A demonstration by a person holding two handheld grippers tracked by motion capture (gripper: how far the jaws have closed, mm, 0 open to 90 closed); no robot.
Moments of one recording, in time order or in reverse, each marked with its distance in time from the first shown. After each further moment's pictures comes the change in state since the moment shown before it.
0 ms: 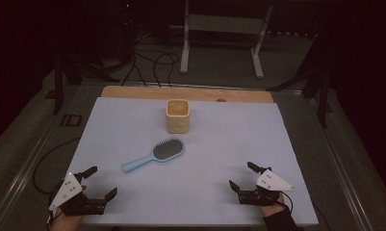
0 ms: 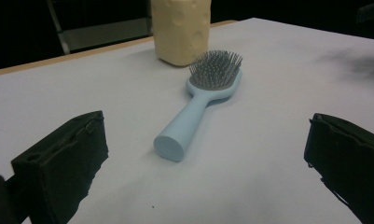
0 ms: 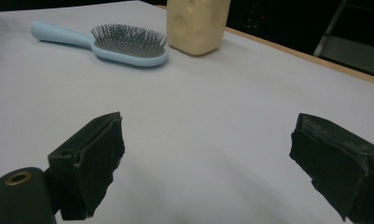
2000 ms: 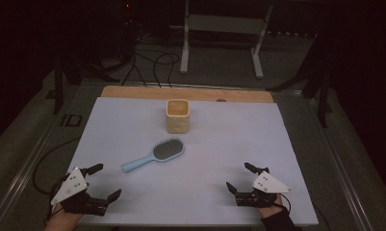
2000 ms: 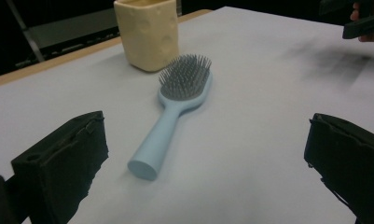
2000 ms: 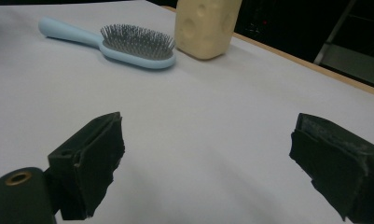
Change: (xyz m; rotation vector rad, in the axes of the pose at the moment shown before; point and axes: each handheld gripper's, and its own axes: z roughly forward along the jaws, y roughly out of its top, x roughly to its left) left arm -0.009 0.042 -0.002 0.072 -0.096 0.072; right arm 0.009 0.004 0.001 0.002 0.008 -0.041
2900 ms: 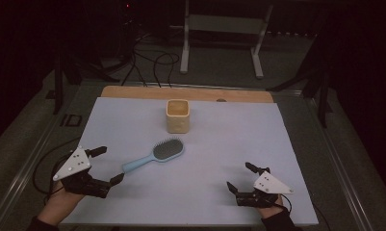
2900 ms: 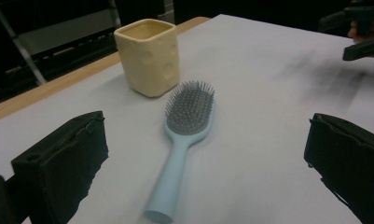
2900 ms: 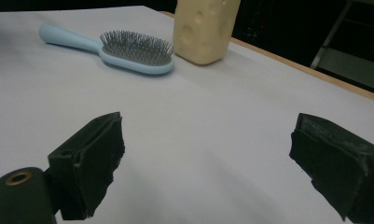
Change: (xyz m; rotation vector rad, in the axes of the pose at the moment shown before) left arm 0.018 0.053 0.013 0.035 -0.037 0.037; right arm 0.000 0.003 -0.003 -0.017 -0.008 0.003
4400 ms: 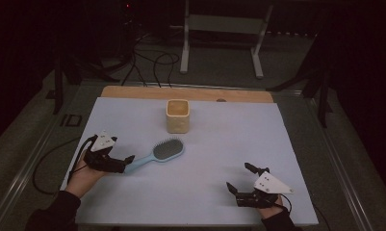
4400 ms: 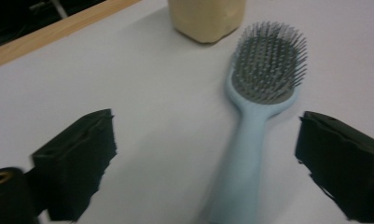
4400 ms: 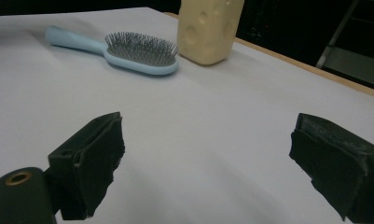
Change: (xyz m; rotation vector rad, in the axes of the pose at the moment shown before) left arm 0.044 -0.024 0.077 0.228 0.120 -0.079; right arm 0.000 -0.001 0.000 -0.004 0.019 0.011
